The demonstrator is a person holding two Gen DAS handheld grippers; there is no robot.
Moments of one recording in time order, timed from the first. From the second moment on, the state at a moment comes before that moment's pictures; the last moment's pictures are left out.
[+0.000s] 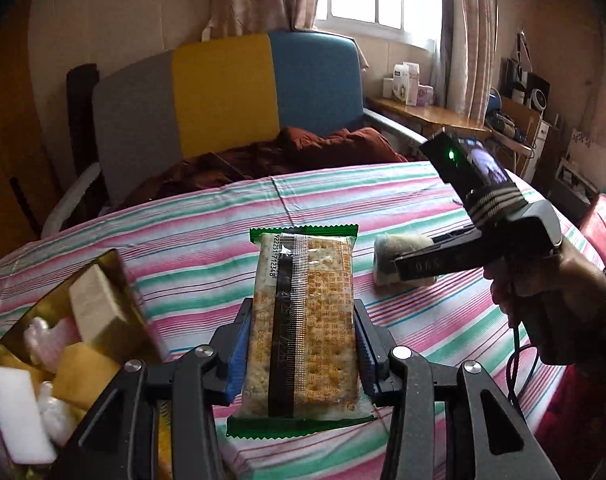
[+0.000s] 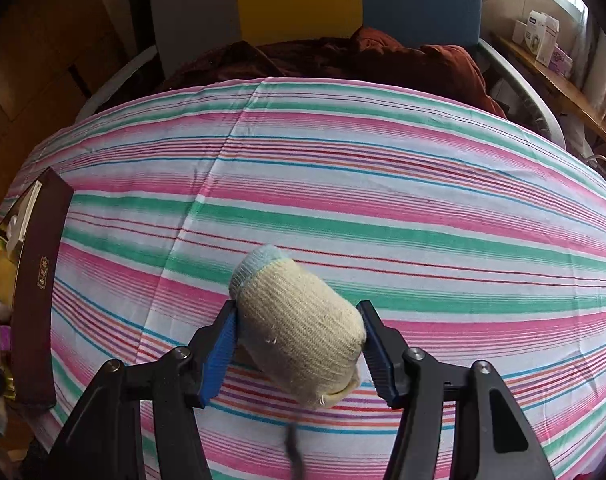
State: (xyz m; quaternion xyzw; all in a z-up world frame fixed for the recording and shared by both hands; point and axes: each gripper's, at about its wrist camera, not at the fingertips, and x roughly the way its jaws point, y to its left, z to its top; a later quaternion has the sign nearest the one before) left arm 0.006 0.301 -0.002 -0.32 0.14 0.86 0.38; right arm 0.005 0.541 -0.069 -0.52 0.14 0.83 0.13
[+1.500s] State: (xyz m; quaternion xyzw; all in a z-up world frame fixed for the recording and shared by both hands) left arm -0.059 0.074 -0.013 -0.37 0.00 0.90 0.20; right arm -0.033 0.240 -0.017 -0.49 0.06 0.87 -0.10
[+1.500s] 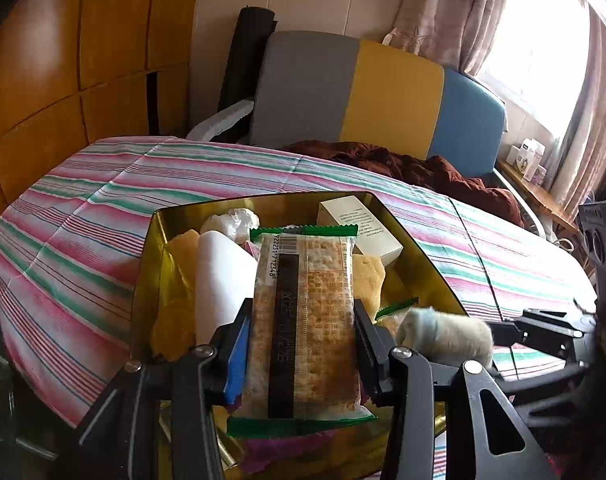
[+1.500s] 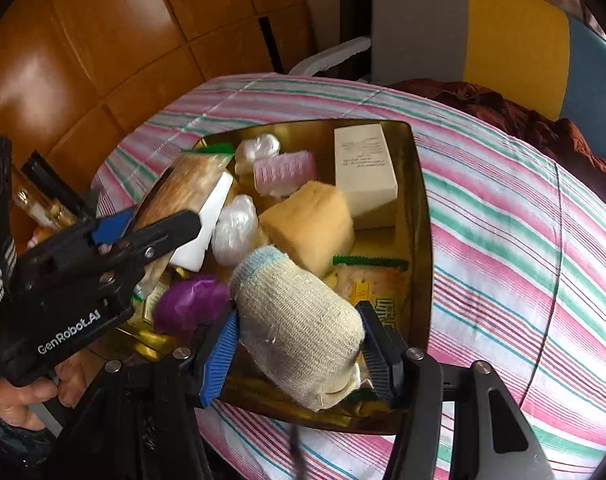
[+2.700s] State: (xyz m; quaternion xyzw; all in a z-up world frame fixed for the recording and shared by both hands) left arm -0.081 0.100 -0.022 -0.38 0.03 0.91 0.19; right arm -0.033 0.246 -0.034 -0.48 0.06 0.87 -0.08
